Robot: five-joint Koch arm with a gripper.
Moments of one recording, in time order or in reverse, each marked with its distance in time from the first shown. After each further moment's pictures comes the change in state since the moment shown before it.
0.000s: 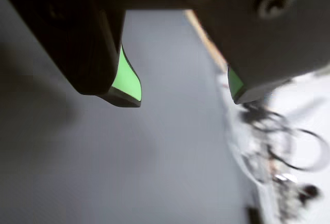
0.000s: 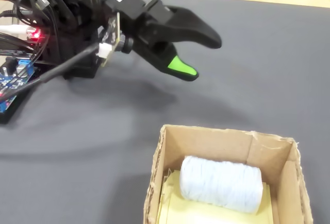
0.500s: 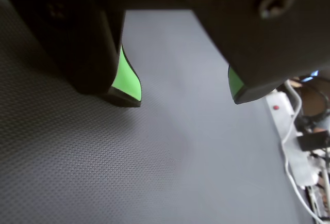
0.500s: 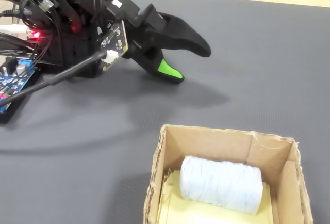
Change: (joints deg) arm -7.3 0.1 1.7 10.7 0.5
